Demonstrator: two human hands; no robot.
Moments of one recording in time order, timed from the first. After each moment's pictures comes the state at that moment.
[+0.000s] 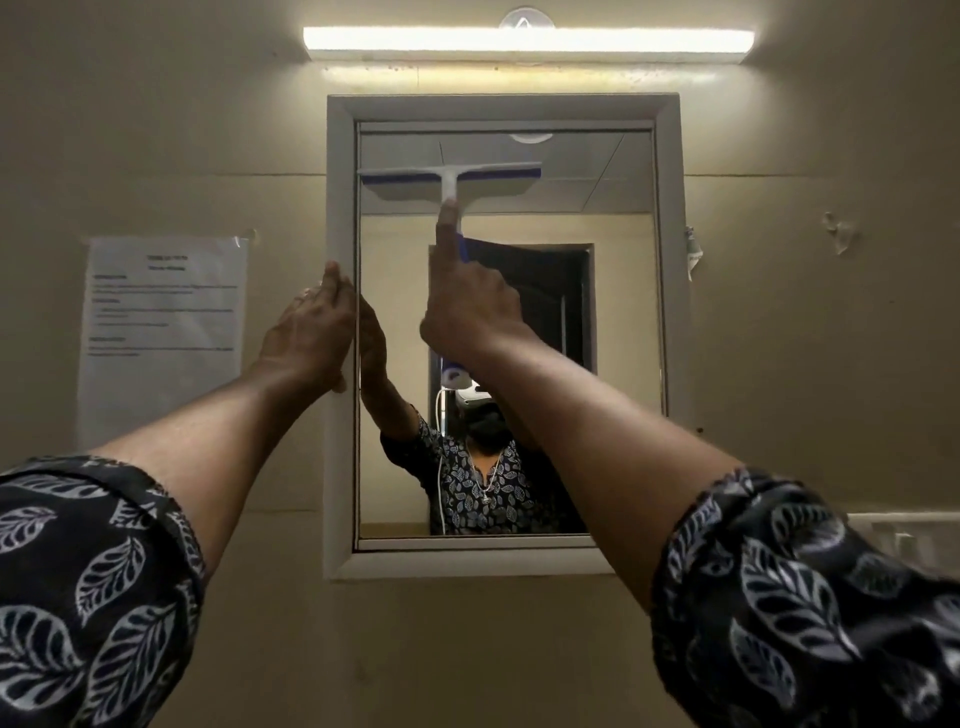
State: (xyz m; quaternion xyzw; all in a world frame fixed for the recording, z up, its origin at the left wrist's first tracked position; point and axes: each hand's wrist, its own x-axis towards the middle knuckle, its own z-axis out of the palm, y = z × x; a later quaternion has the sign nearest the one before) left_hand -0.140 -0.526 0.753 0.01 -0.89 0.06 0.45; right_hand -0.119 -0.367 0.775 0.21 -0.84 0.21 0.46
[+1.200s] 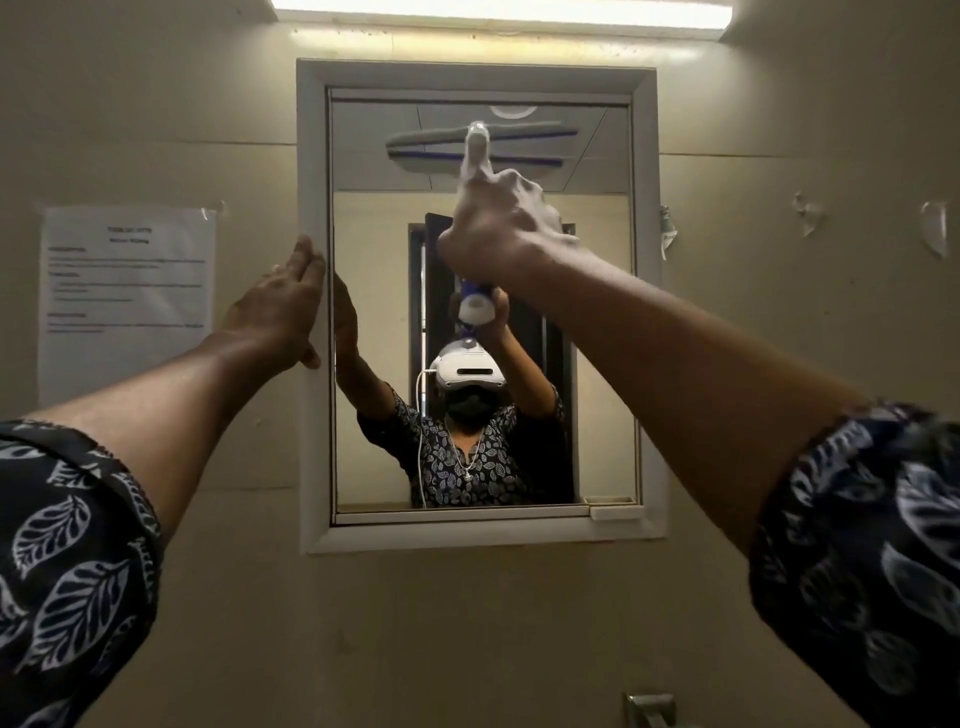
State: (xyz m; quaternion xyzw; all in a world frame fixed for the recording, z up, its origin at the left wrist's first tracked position) left_hand -0.145 -0.536 0.753 -0.02 -0.89 0.01 0.46; right_hand -0.061 -0.328 0.802 0.17 -0.84 0.22 0.47
